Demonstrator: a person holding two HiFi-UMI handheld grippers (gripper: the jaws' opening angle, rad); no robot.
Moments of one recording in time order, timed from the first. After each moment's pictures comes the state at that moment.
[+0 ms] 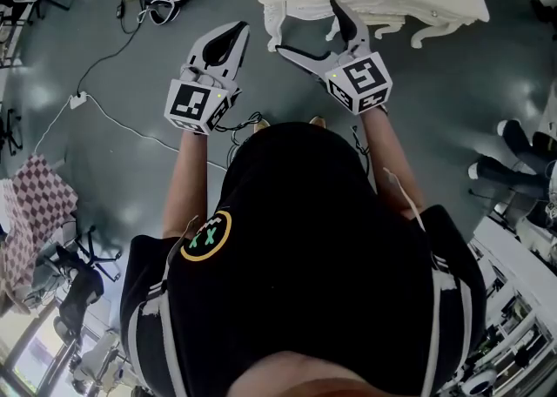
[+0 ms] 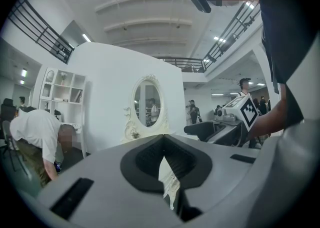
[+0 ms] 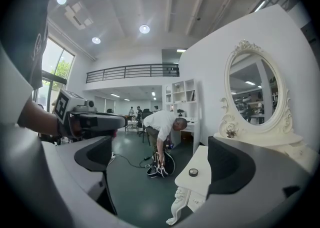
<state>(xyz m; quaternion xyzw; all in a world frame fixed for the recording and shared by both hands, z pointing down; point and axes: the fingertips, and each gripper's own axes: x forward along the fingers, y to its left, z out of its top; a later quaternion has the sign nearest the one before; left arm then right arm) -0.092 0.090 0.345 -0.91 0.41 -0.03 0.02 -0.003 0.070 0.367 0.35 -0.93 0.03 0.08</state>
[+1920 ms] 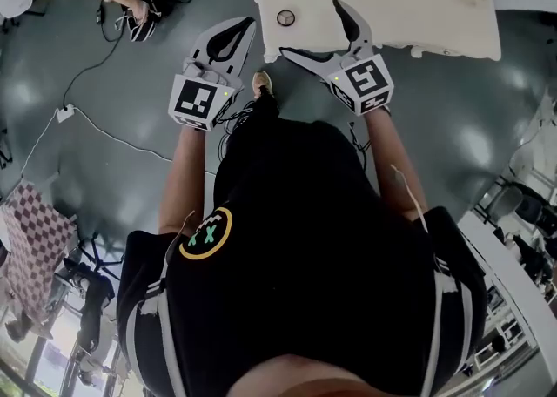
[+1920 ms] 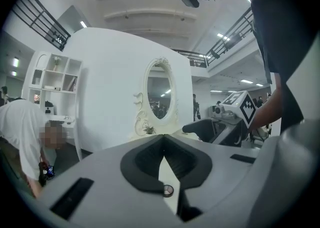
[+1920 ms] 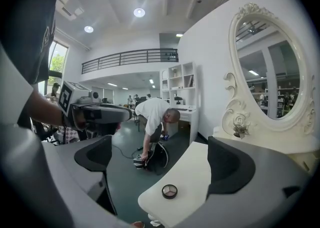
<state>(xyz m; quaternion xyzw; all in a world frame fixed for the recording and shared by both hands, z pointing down) -0.124 -0.164 0.410 -0.92 0.38 -0.06 0.00 -0.042 -0.174 0.439 0.34 -0.93 0.06 0.14</state>
